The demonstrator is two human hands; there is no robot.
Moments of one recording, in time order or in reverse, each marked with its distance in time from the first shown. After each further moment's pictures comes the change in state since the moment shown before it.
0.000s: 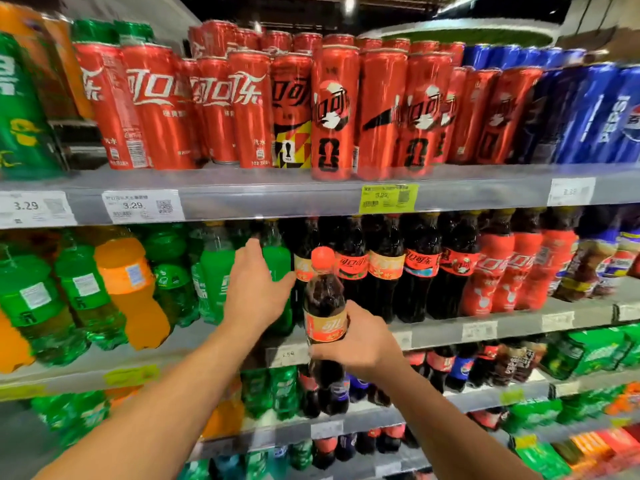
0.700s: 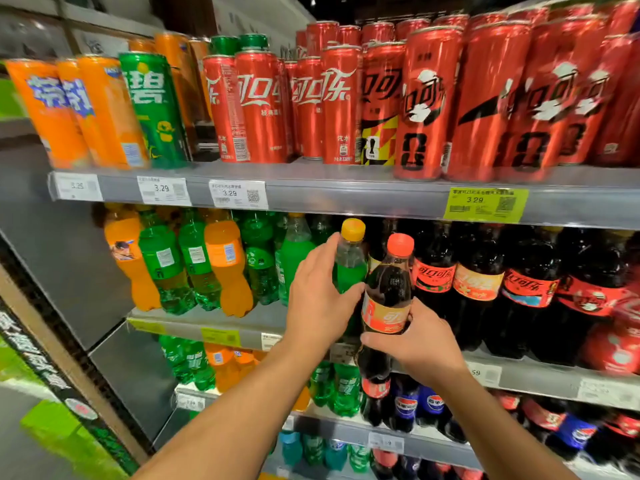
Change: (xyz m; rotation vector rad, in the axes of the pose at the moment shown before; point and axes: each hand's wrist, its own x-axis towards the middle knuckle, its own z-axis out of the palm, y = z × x) left_hand -0.036 0.003 -0.004 -0.024 0.201 0.126; right_hand 0.022 -0.004 -0.002 0.167 -0.032 -0.131
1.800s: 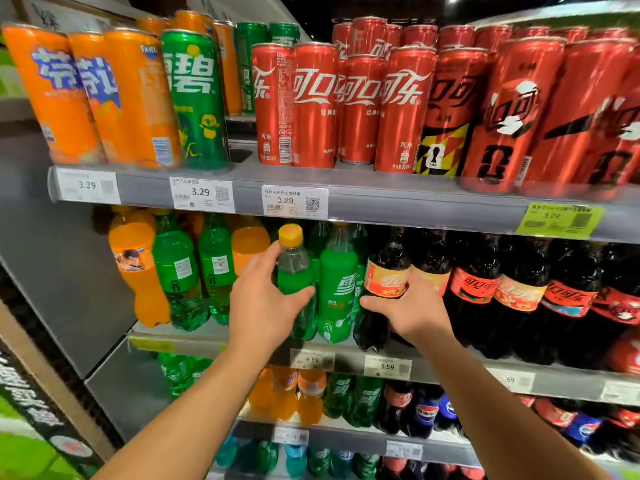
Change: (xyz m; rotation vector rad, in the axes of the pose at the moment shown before) left_hand 0.025 -0.106 -0.092 -0.040 0.069 -0.127; right_hand 0.054 -0.069 0.060 -0.016 0.147 0.102
